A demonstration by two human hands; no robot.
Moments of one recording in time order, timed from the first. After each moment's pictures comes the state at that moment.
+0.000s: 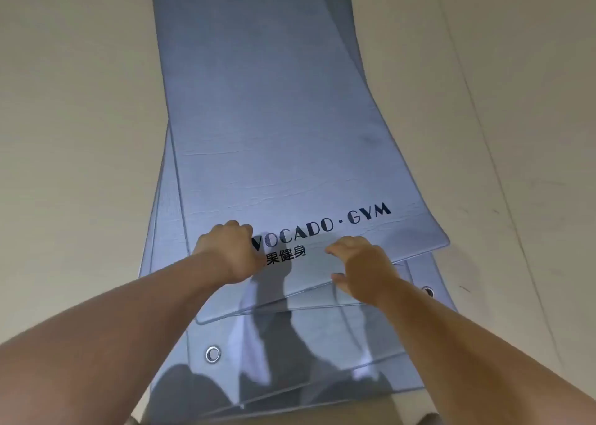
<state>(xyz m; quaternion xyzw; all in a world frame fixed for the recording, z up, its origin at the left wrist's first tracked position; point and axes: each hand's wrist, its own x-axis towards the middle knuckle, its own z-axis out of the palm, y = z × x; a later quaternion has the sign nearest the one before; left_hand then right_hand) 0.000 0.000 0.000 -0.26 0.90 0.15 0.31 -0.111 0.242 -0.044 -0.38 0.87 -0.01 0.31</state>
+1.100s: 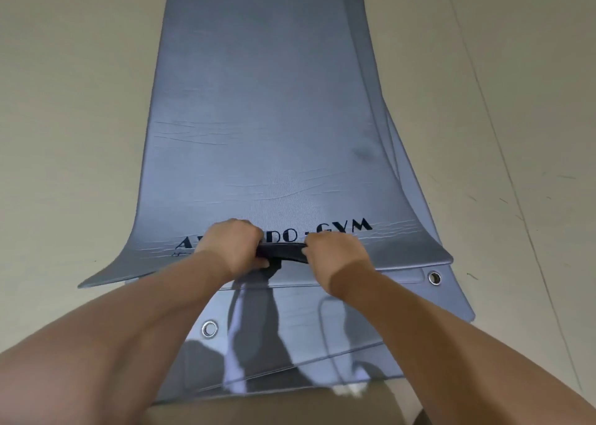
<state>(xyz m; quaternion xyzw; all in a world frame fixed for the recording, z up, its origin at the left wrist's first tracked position) 0.046 0.014 -0.058 -0.12 0.96 0.08 0.24 -0.044 0.194 -0.042 -0.41 0.88 0.06 0.24</state>
